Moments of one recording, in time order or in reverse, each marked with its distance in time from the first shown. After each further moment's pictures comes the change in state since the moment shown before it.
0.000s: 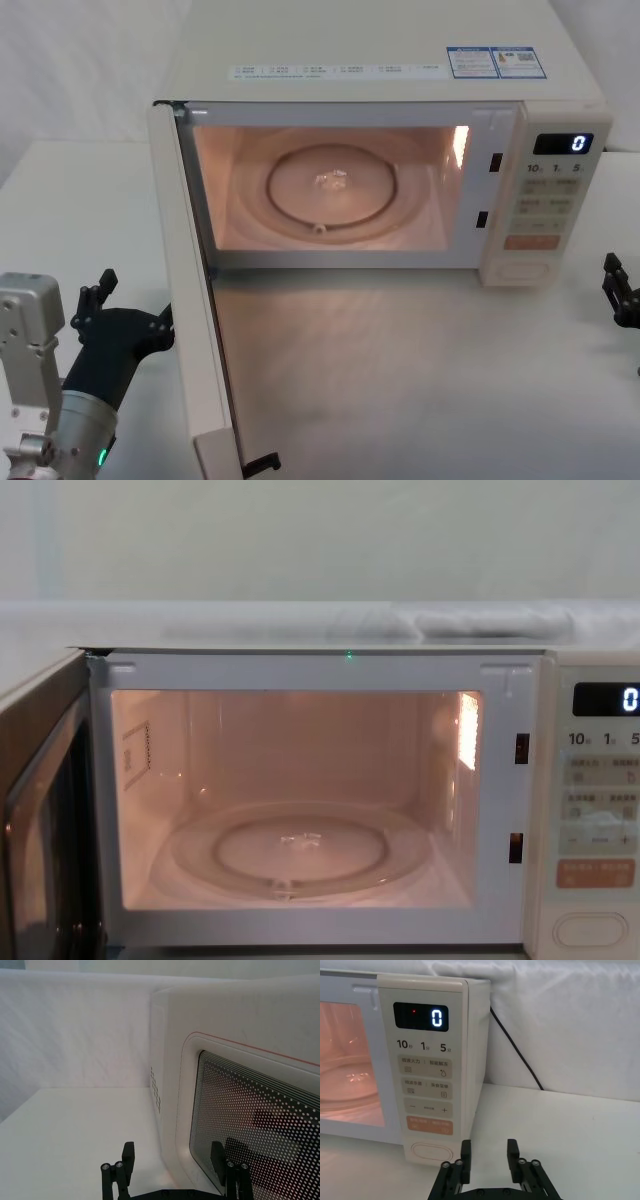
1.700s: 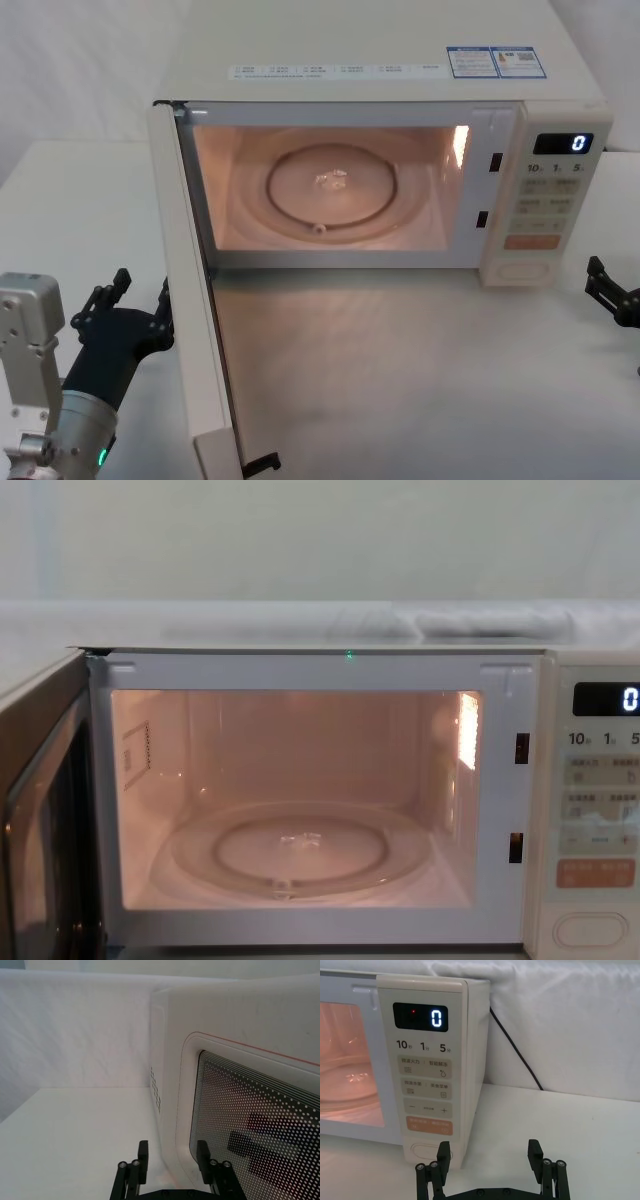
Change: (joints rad) left arm 0.000 0.000 0.000 0.000 0.000 0.000 0.000; right arm 0.000 -0.001 0.000 -0.001 -0.001 0.000 -0.002
